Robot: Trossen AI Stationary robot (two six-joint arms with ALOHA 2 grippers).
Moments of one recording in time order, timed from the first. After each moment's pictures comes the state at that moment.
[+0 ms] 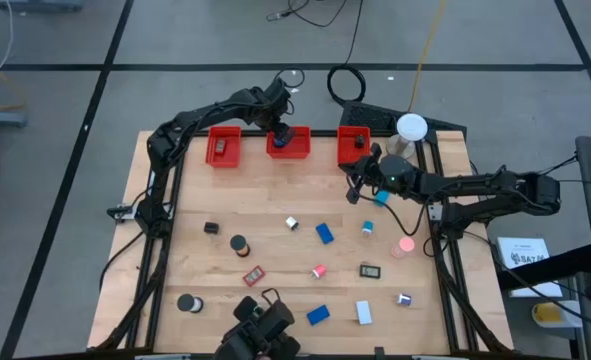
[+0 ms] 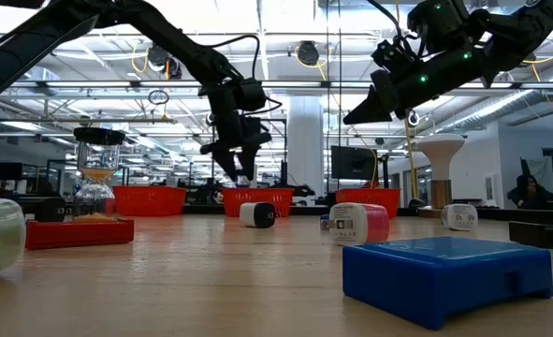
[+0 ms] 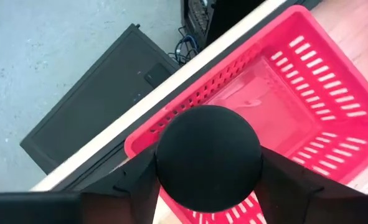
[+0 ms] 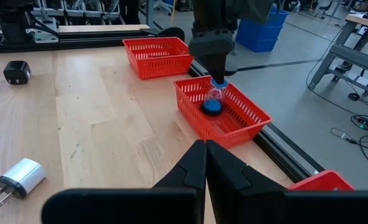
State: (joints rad) left arm 0.72 2.12 1.78 -0.79 -0.04 -0.16; right arm -0.31 1.17 0.50 0.40 0.20 -0.07
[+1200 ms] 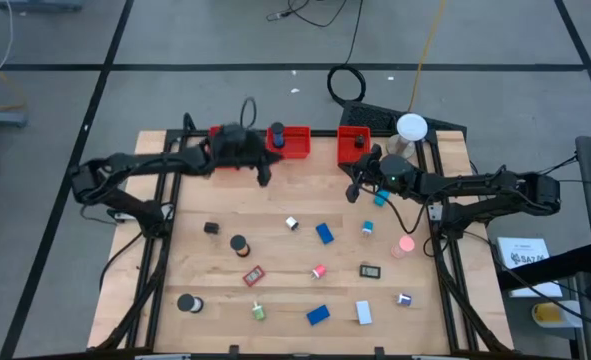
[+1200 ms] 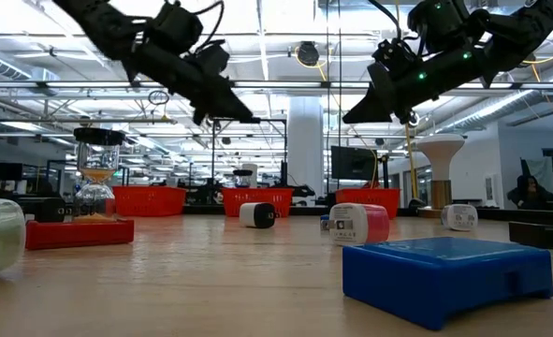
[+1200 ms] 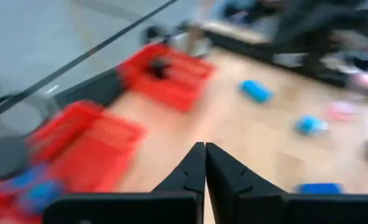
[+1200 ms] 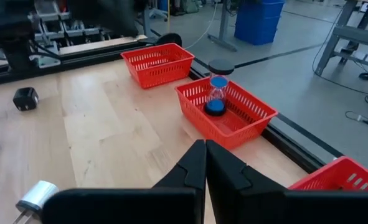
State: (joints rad) left arm 0.47 1.41 0.80 0.23 0.22 -0.06; right arm -0.31 1.17 0.50 0.41 0.20 0.07
